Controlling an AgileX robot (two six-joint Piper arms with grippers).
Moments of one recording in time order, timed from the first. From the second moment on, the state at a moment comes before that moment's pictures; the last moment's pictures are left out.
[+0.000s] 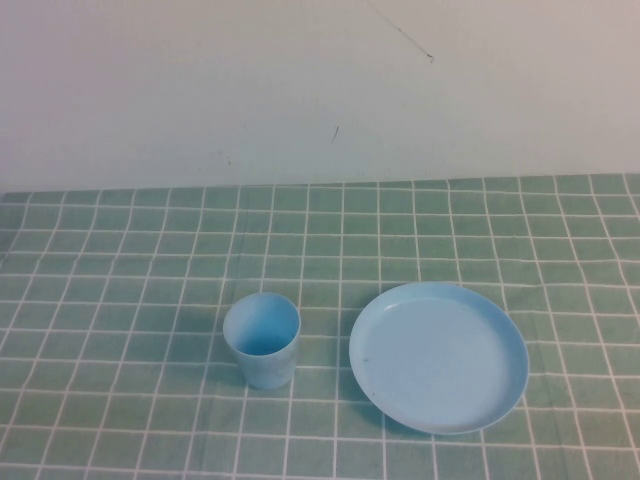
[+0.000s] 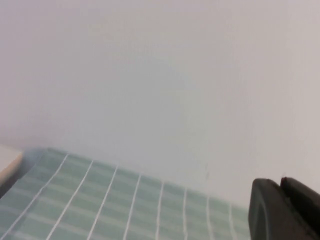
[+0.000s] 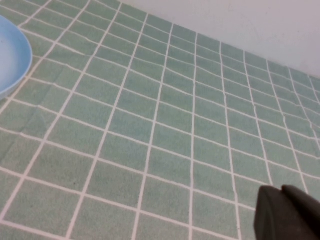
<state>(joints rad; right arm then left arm) -0.07 -0.01 0.03 -0.04 0.43 -0.33 -0.01 -0.01 0.03 -0.11 0.02 -0.25</state>
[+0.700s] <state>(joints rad) -0.07 -0.01 0.03 -0.04 0.43 -0.33 -0.01 -0.02 -0.23 -0.17 -0.63 -0.43</state>
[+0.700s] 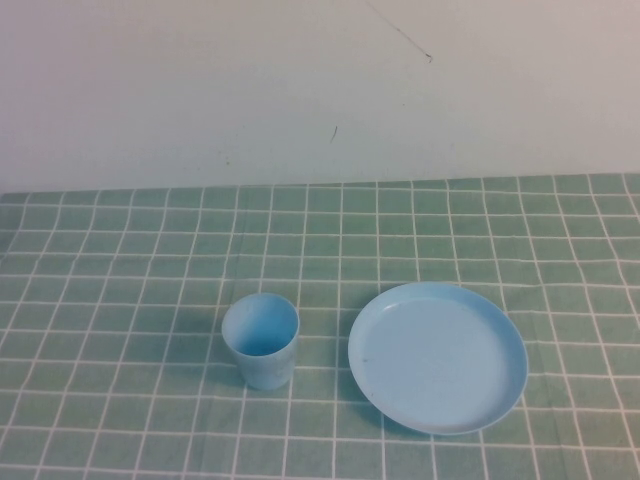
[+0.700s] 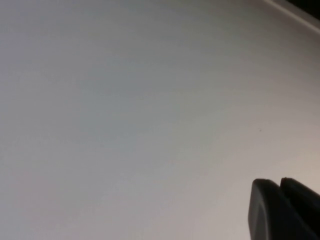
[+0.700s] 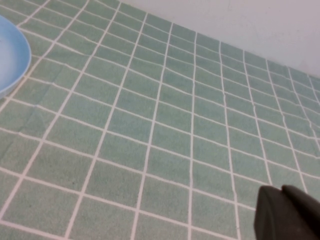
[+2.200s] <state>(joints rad) -0.07 -0.01 0.03 -0.04 0.43 -0.33 -0.18 1.49 -1.17 -0.47 1.02 0.06</state>
